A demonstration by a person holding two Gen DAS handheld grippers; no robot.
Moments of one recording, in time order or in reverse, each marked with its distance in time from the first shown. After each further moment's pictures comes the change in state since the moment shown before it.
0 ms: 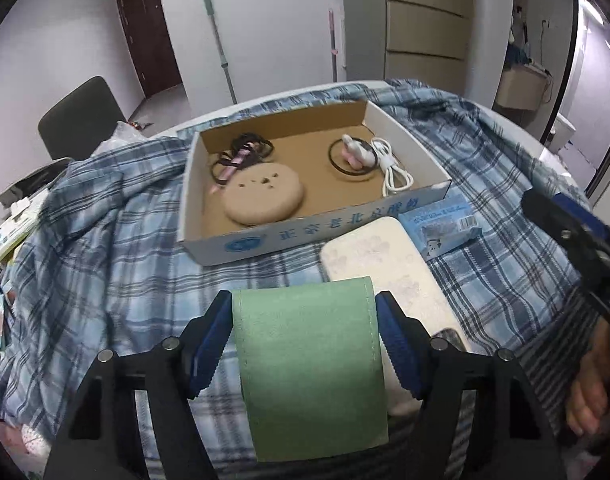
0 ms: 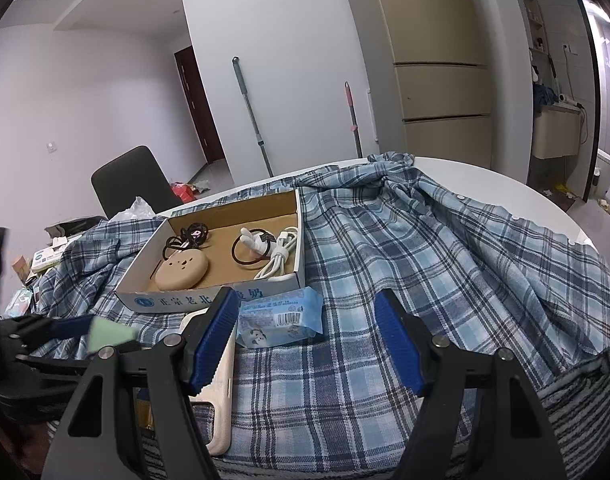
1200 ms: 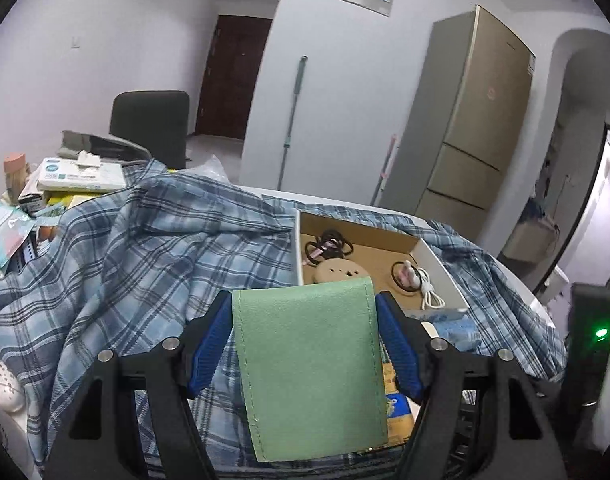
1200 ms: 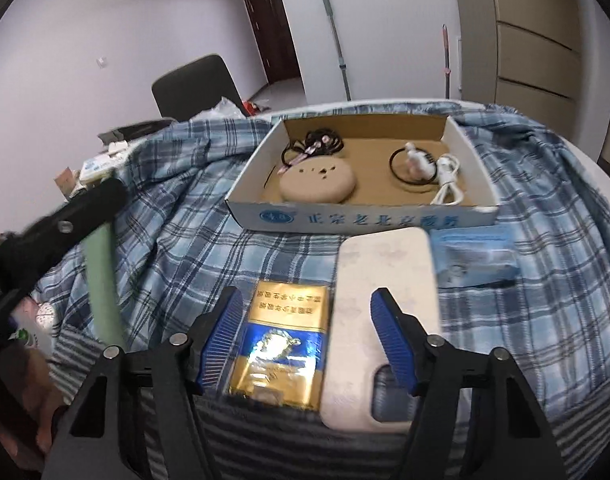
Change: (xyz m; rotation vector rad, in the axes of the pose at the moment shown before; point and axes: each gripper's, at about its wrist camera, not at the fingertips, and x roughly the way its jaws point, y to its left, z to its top) left arm -0.064 0.108 -0.045 -0.376 -0.392 -0.047; right arm 0.040 0.135 -0.036 -0.162 0.295 0.177
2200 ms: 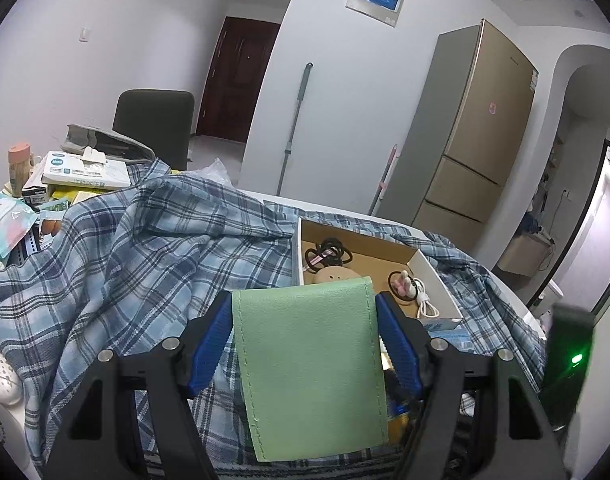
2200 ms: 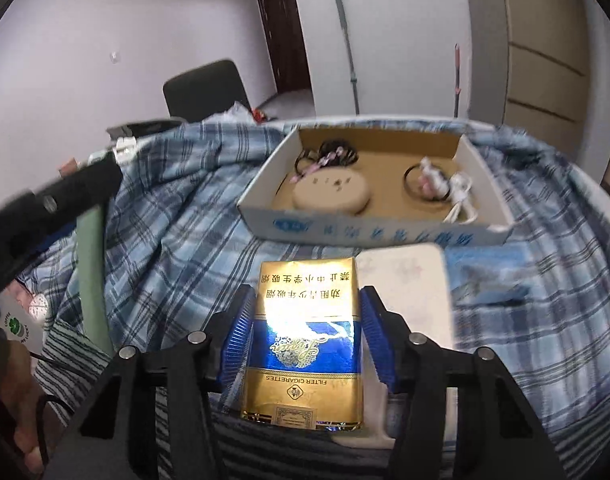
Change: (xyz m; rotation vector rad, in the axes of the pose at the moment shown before) left arm -0.011 0.004 0.001 -0.027 -0.034 -0.015; right arm -0.007 0.008 -0.001 -0.067 -0.078 -0.004
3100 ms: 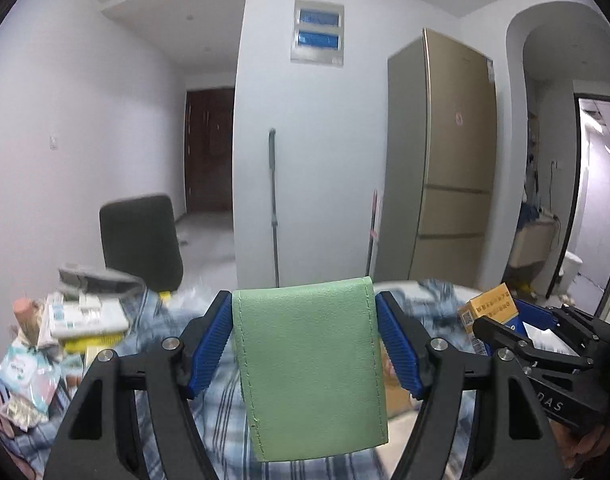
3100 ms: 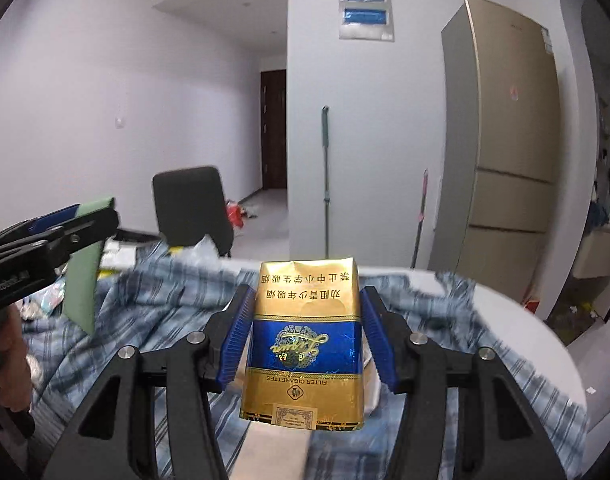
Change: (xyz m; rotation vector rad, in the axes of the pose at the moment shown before) left arm -0.022 -0.076 0.106 0.253 -0.201 0.013; right arm -0.099 -0.048 0.103 -0.116 -0.376 -0.111
